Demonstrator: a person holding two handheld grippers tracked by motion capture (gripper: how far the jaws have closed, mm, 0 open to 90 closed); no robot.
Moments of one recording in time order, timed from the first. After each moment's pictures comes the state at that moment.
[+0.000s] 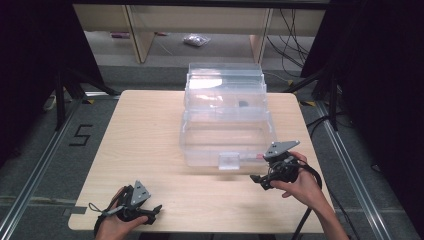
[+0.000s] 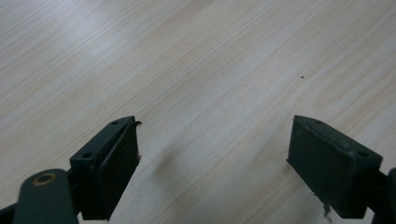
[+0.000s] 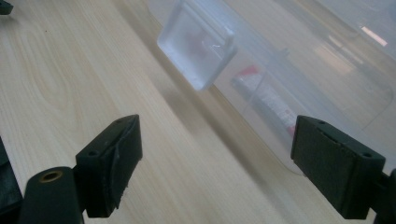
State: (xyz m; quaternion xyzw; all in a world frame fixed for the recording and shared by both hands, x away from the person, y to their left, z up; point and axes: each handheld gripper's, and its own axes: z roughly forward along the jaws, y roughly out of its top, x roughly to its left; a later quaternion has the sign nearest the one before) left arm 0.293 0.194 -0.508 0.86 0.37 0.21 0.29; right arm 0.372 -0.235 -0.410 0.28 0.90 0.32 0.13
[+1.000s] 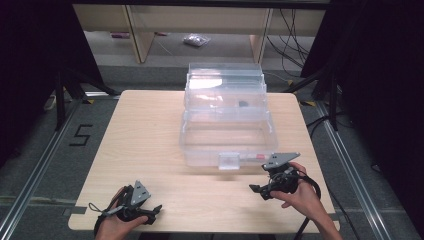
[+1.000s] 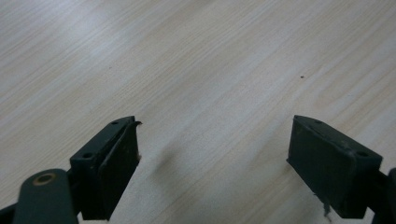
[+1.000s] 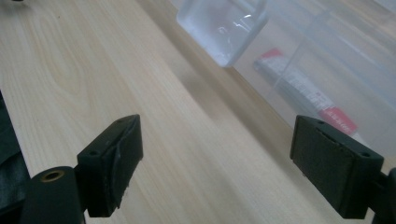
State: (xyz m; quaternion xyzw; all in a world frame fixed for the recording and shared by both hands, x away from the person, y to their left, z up) left arm 0.293 0.194 -0.508 0.86 0.37 0.21 0.29; right arm 0.355 -0.238 -0.435 0.28 0.89 0.33 0.12
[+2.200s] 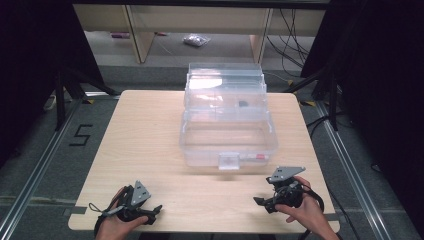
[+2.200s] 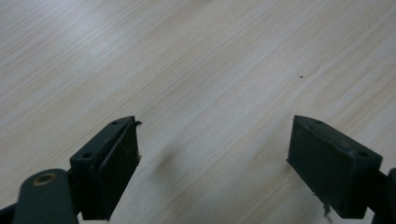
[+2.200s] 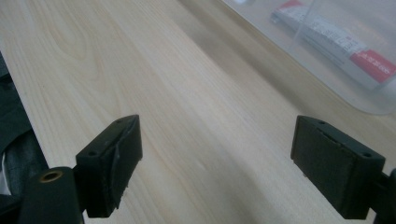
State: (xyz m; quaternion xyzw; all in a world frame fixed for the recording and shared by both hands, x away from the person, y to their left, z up) left arm 0.293 0.194 -0.508 0.86 0.36 0.21 0.30; right arm 0.332 -0.256 -0.463 0.31 0.89 0.33 0.10
